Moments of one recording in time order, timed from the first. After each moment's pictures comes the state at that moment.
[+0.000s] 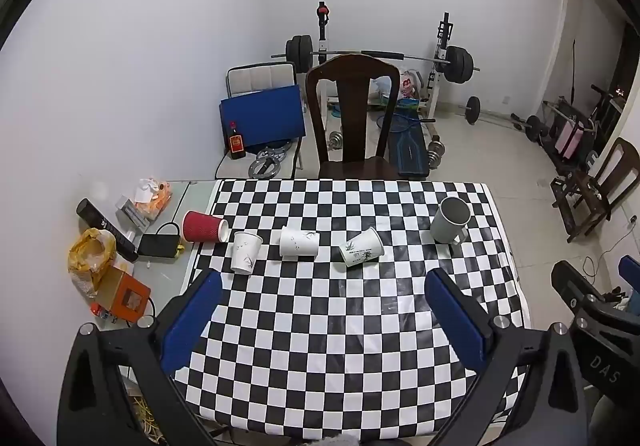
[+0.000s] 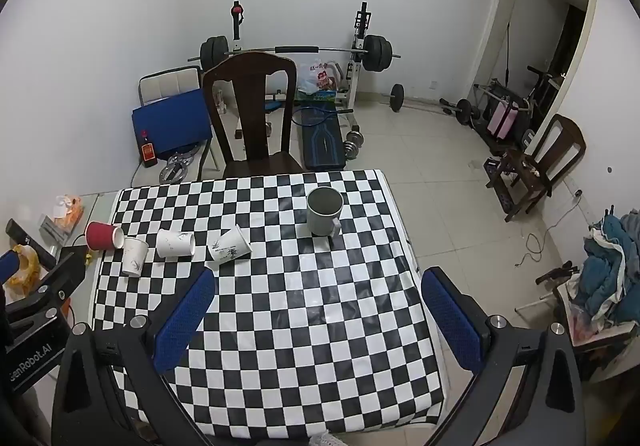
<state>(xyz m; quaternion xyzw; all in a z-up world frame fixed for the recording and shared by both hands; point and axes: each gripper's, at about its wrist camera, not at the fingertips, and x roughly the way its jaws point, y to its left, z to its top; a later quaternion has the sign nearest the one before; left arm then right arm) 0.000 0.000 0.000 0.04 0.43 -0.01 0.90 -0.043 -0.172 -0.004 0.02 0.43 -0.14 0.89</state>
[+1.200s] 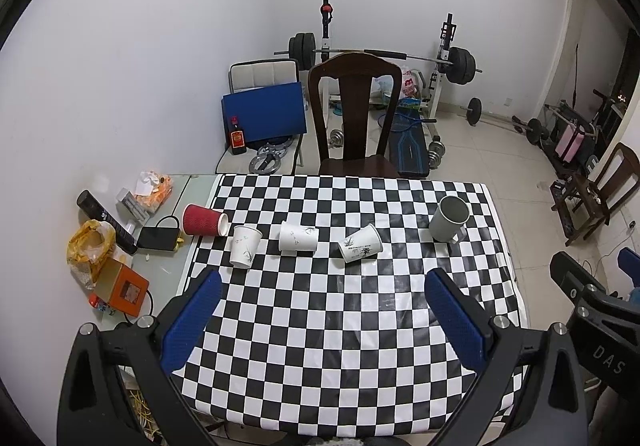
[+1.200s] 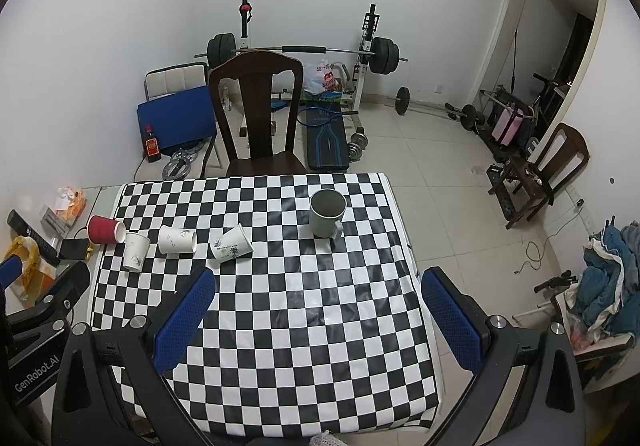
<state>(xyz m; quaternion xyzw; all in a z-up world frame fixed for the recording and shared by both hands) -0.001 0.010 -0.003 0.02 0.43 -0.02 0.90 -0.037 -0.164 -0.007 0.00 0.43 -0.14 0.89</state>
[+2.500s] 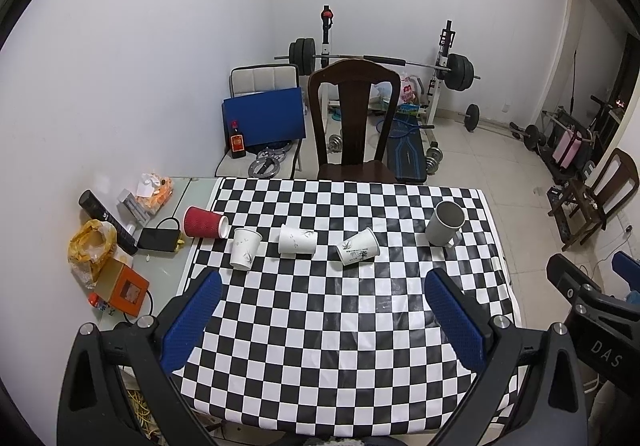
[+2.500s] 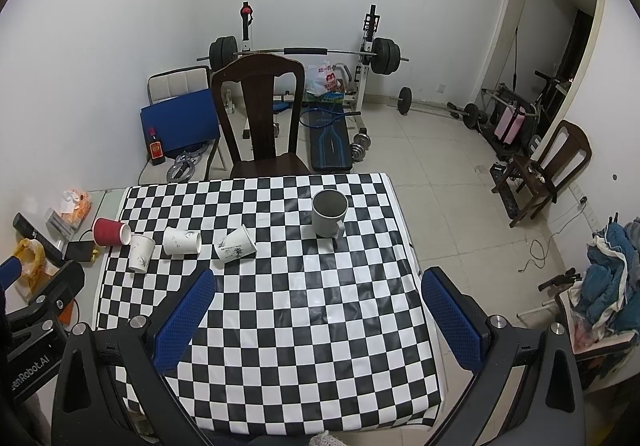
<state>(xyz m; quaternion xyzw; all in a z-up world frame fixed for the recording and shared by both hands) -0.008 -0.006 0.006 0.02 0.43 -0.02 0.90 -0.042 -0.164 0.002 0.01 0.43 -0.13 0.89</state>
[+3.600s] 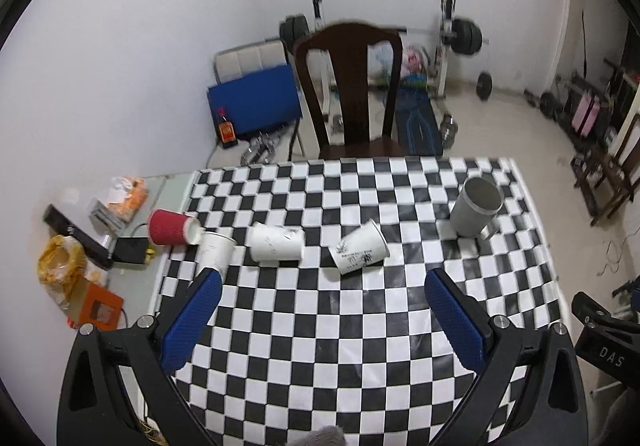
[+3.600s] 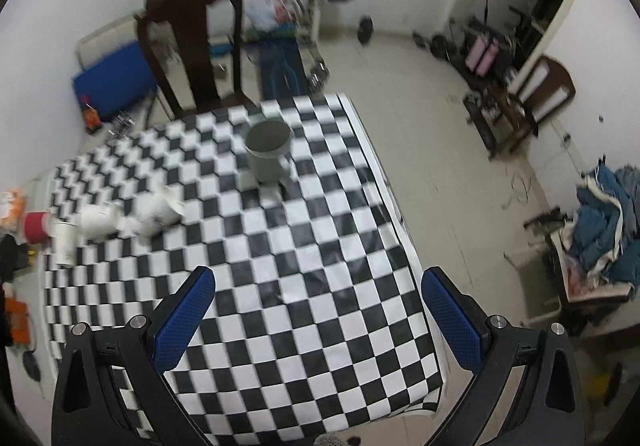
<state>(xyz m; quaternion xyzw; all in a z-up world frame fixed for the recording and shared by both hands) 0.102 -0.072 -0.118 0.08 0.46 -0.01 0.88 0.050 -0.262 -0.150 0.05 0.54 -0.21 0.81</state>
